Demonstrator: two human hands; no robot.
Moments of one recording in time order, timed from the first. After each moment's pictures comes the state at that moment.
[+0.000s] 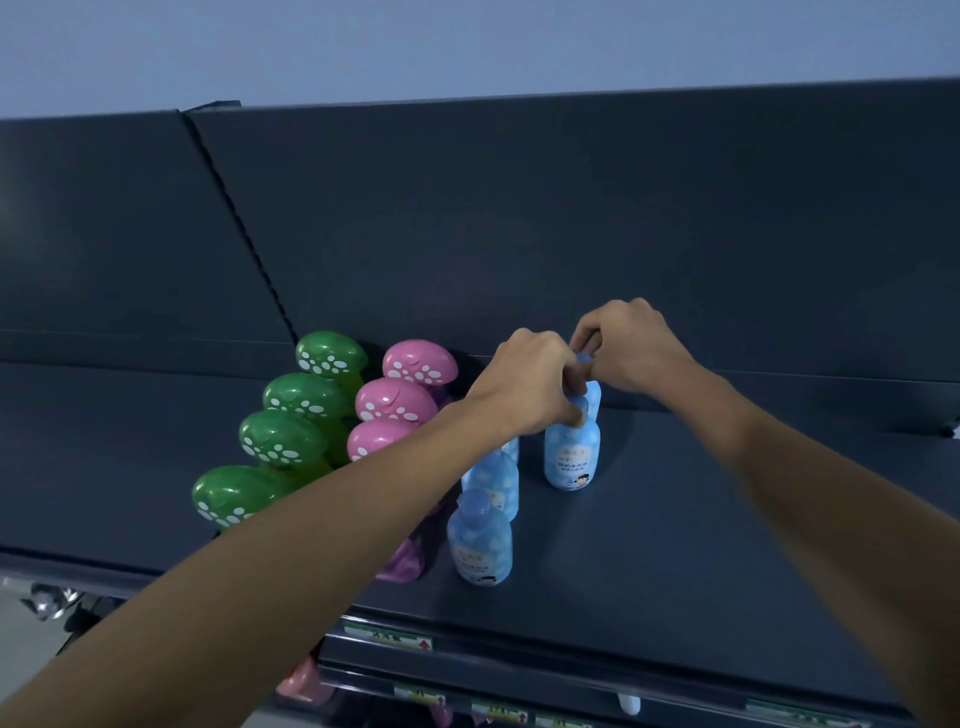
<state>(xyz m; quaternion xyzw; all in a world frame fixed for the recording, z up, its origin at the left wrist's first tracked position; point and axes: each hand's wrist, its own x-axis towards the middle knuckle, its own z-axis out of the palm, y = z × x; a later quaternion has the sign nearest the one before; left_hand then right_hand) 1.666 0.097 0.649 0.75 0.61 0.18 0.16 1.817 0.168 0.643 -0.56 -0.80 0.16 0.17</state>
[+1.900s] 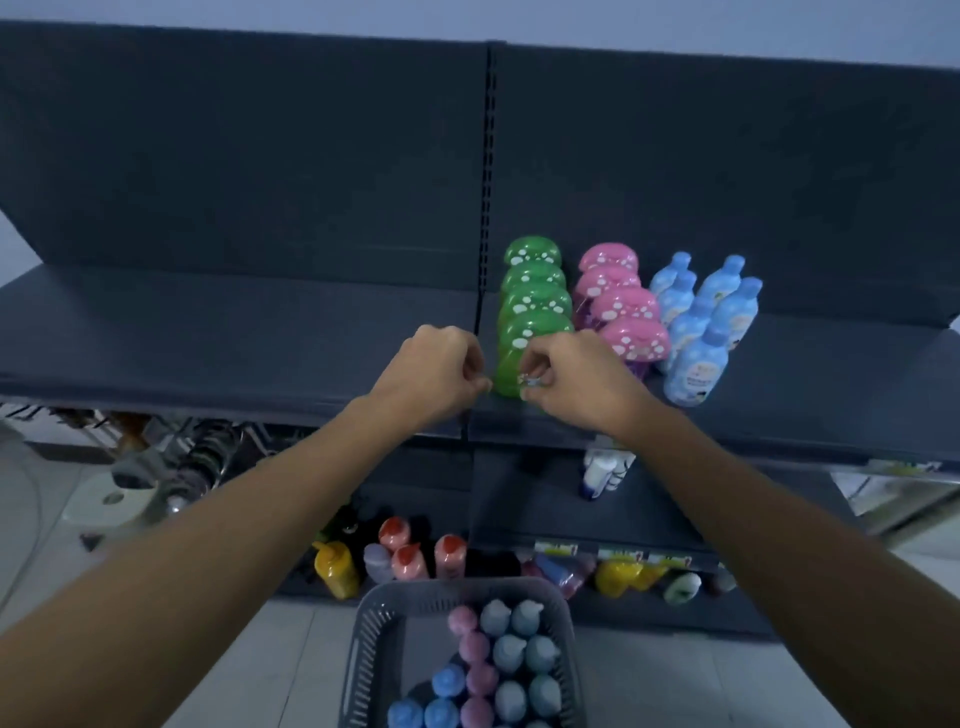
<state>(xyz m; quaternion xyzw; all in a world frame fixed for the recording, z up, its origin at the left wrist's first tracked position) 1.305 -0.164 0.633 0.72 0.65 0.19 0.14 1.497 -0.144 0.636 -0.54 -0.82 0.13 0.14</state>
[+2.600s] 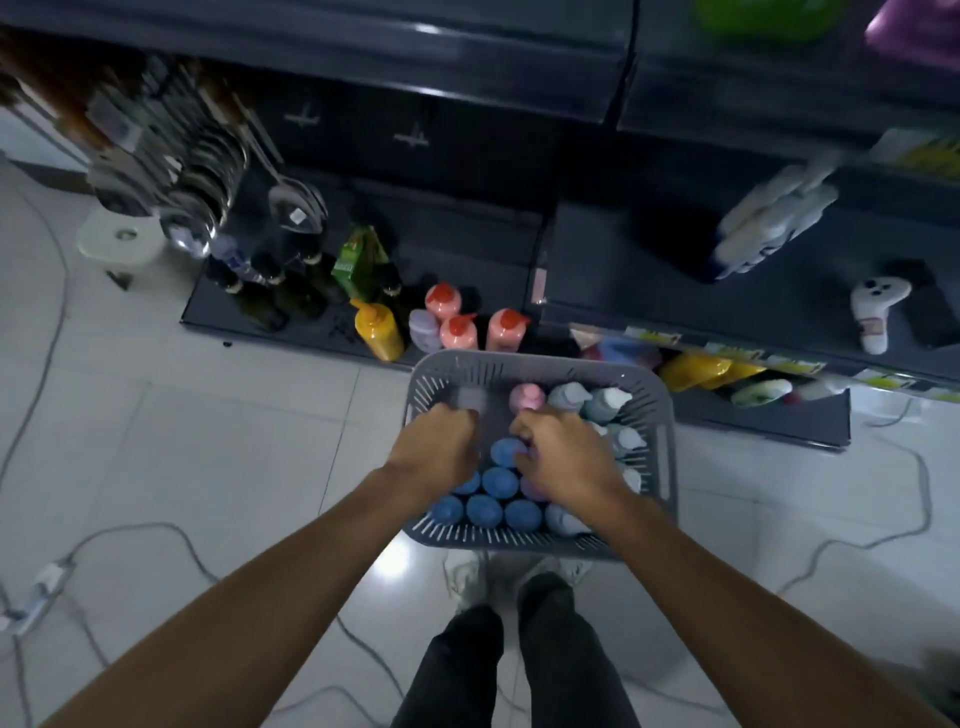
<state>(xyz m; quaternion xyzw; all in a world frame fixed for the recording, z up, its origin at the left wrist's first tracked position) 1.243 -0.335 0.280 0.64 0.69 -0.08 0.33 1.415 -0.310 0.286 -0.54 -0.79 0.29 -0.06</state>
